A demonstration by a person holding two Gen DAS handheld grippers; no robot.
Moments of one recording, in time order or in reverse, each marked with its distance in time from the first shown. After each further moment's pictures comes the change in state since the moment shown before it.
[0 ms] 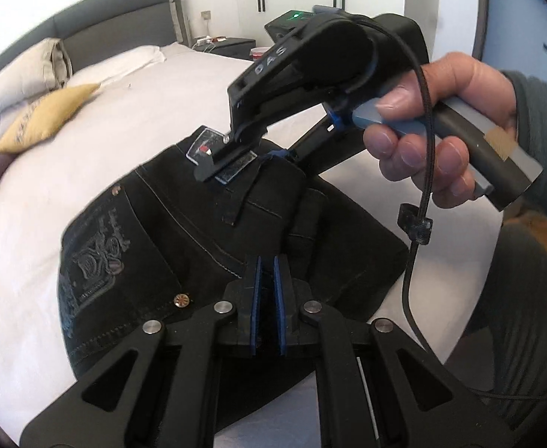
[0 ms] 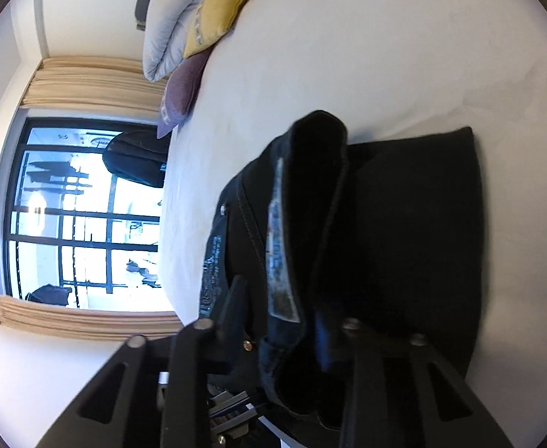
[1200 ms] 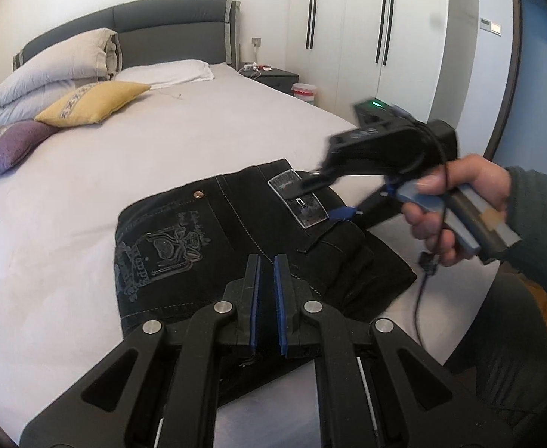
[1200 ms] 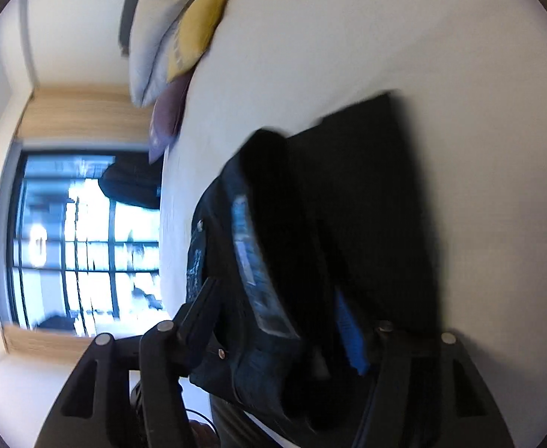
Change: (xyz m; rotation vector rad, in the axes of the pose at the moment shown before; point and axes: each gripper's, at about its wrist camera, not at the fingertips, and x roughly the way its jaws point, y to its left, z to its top) left arm -0.047 0.037 -0.034 -0.222 -0.129 0.029; right arm 0.000 -0.025 -0.014 0.043 -0.040 -0.012
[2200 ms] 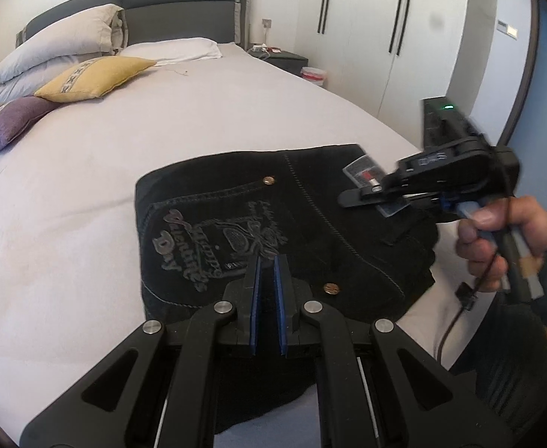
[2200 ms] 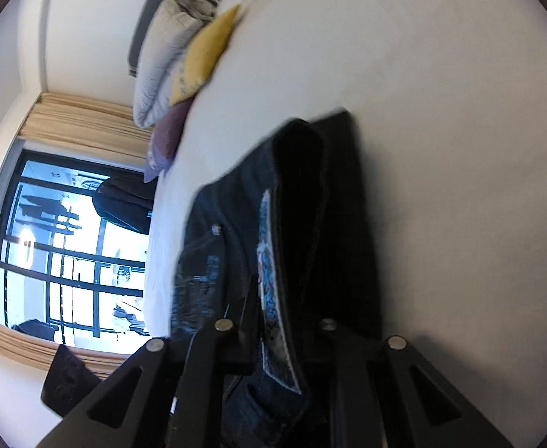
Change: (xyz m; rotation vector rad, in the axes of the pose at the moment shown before) left arm 0.040 0.026 0.005 -0.061 0.066 0.007; right arm -0.024 -0.002 -0.030 -0.036 -0.198 -0.039
